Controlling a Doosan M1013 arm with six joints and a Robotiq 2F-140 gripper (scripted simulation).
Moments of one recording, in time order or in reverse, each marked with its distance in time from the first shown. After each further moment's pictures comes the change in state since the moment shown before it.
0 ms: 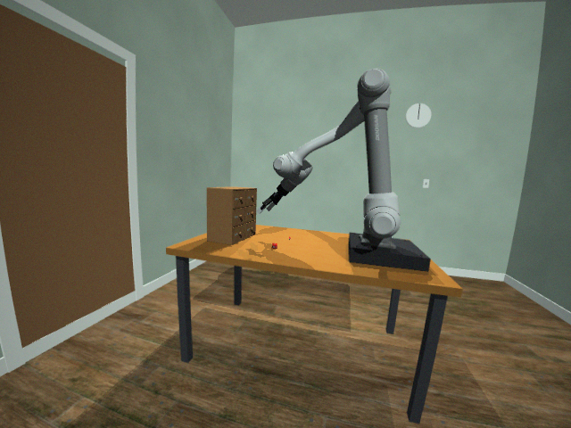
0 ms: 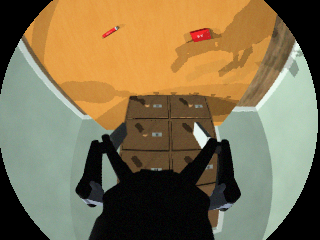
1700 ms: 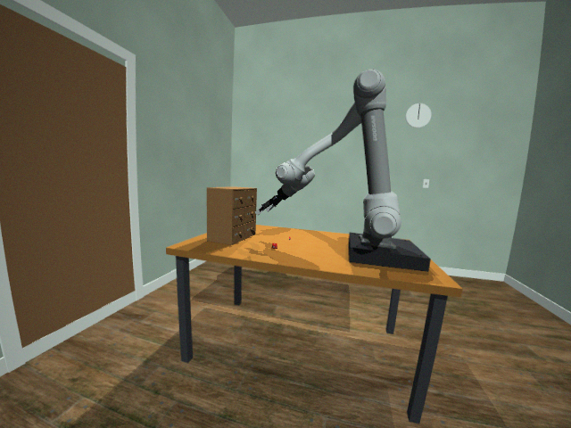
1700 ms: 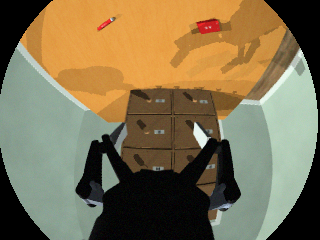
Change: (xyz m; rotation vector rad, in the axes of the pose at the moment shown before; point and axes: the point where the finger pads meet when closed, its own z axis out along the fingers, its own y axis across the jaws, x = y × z) arm -0.002 -0.004 0.013 0.031 -0.110 0.000
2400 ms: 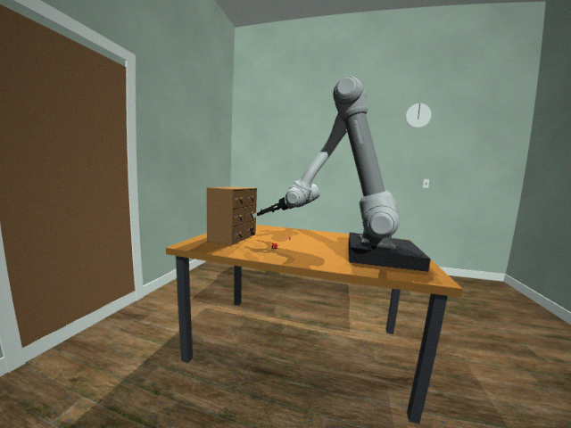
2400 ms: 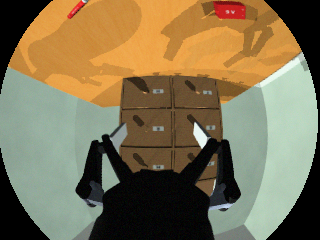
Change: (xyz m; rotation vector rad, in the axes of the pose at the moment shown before) arm 0.001 0.000 0.031 -0.033 -0.273 0.006
